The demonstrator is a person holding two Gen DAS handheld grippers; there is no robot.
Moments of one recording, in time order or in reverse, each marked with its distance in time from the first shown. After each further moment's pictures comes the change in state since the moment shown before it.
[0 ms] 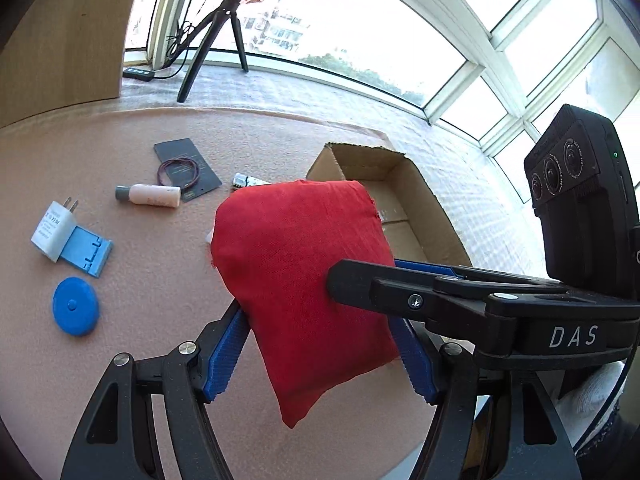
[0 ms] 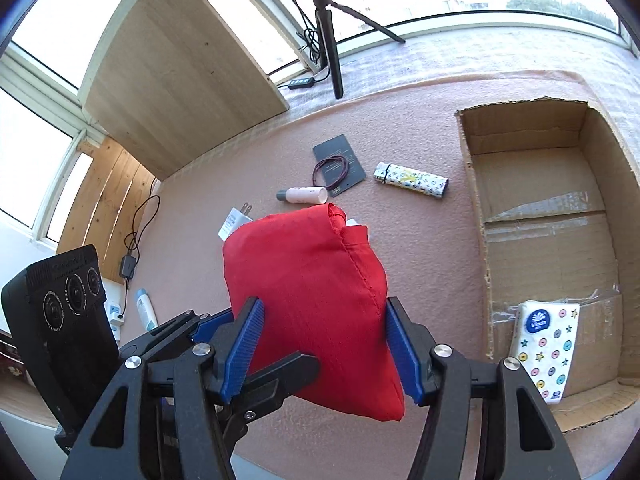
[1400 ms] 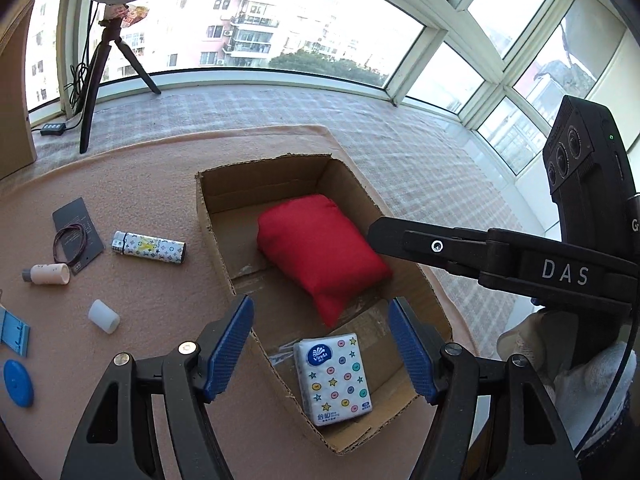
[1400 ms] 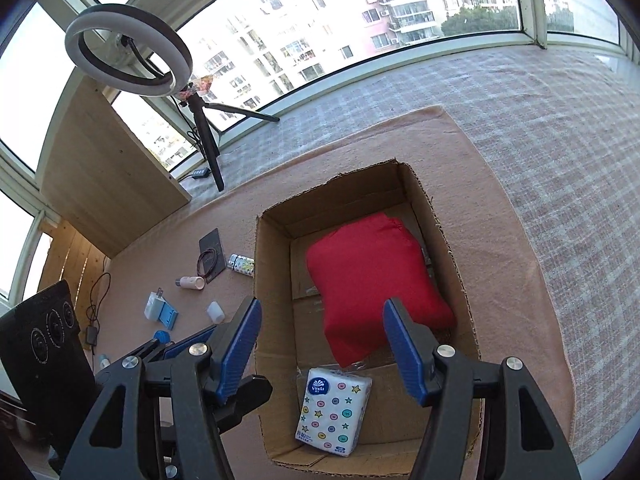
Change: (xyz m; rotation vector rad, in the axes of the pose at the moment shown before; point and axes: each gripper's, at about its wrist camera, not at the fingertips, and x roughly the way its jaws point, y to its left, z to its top) left arm 0.077 -0.103 0.041 0.127 0.014 0.011; right arm -0.072 -0.115 0.026 0.117 -0.163 -0.116
